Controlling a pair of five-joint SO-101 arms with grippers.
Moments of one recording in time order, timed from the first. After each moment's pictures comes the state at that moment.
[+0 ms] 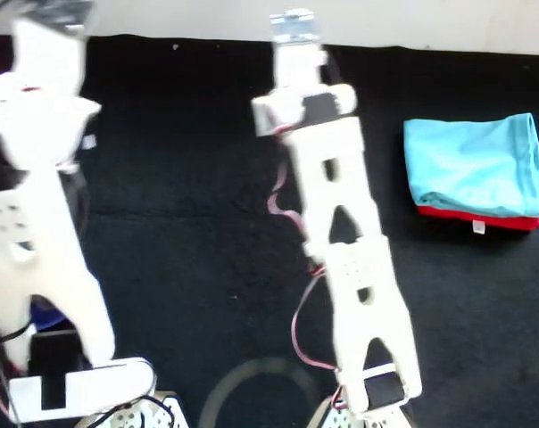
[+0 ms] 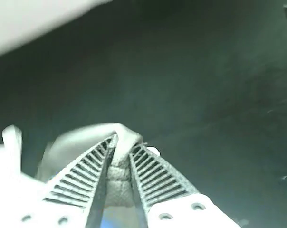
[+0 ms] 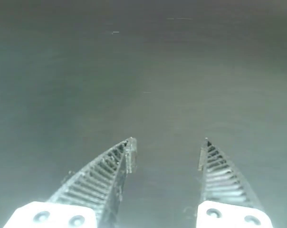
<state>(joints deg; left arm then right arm) -10.1 -9.2 -39.5 94.8 -27.2 -17.3 60.3 -90.9 90.9 -5.1</state>
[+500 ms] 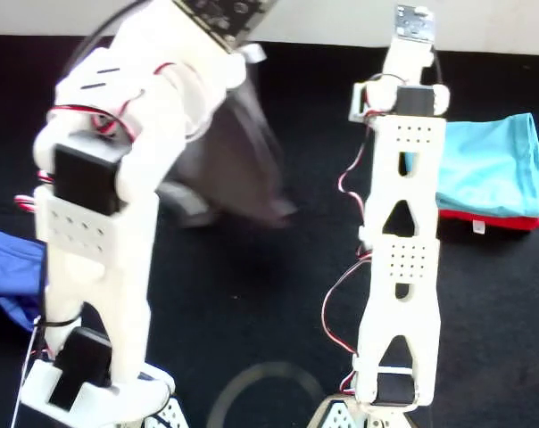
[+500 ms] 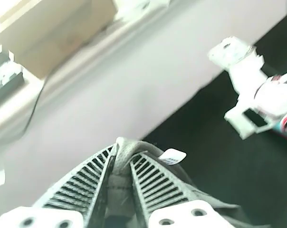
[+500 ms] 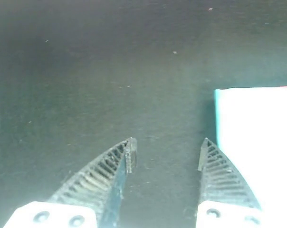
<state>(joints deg) 16.9 -9.2 -40.1 65.2 -27.0 -2.3 60.3 -90.9 90.9 -5.1</state>
